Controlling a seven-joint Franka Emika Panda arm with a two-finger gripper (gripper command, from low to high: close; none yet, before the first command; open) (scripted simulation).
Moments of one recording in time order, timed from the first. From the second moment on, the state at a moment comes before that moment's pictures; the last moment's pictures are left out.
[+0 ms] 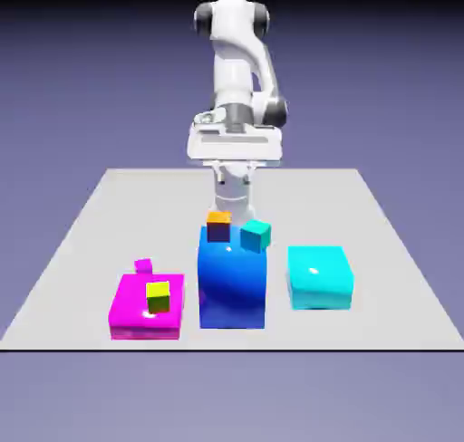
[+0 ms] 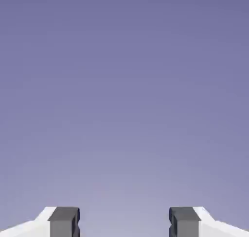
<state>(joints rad) -0.01 -0.55 0.01 -2.81 -0.05 3.01 0.75</state>
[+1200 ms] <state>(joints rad) -0.67 -0.13 0.25 -2.80 -1.62 2.27 0.94</state>
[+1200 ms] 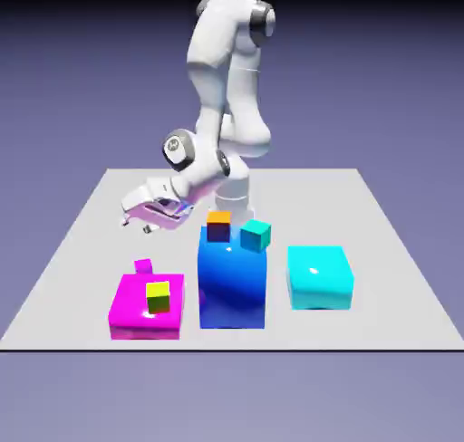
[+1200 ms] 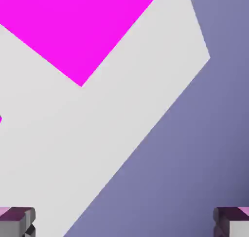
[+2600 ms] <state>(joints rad) -0.64 0.42 0.11 -2.64 -1.66 1.41 0.42</state>
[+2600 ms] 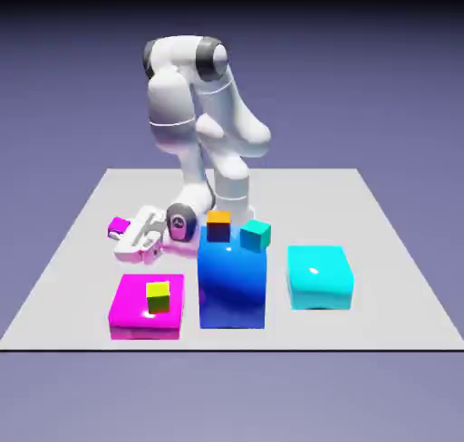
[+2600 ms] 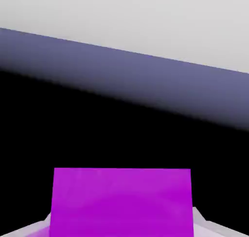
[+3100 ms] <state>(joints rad) -0.15 0.05 0.24 -2.45 -1.22 1.48 0.01</state>
